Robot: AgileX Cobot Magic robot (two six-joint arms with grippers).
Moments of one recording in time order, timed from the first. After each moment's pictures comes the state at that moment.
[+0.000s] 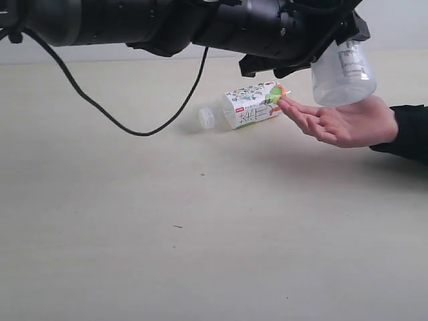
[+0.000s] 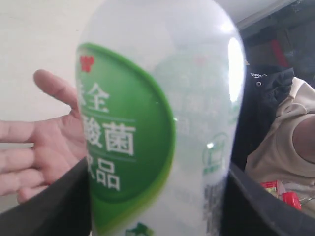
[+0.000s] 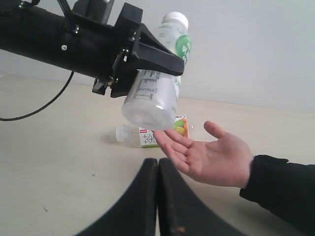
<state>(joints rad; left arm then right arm) -0.73 1.96 -1.56 -1.06 0.25 0.18 0.22 0.10 -0.40 0.29 0.64 -0.21</state>
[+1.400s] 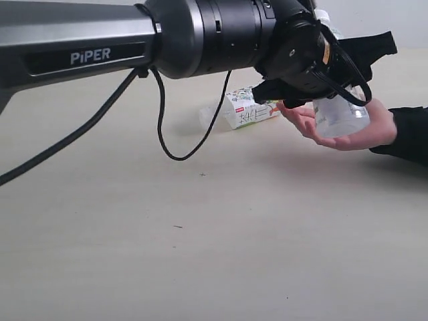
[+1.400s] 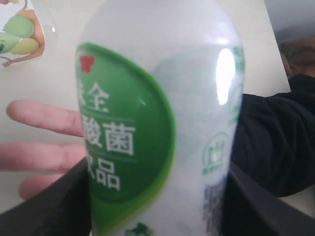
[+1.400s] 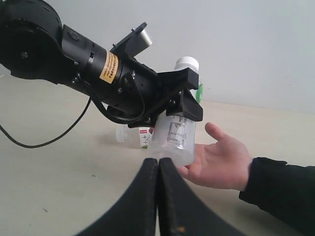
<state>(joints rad) -0.85 2.18 -1.85 0.23 0.48 -1.13 0.22 0.10 -0.40 0.29 0.64 -0.21</state>
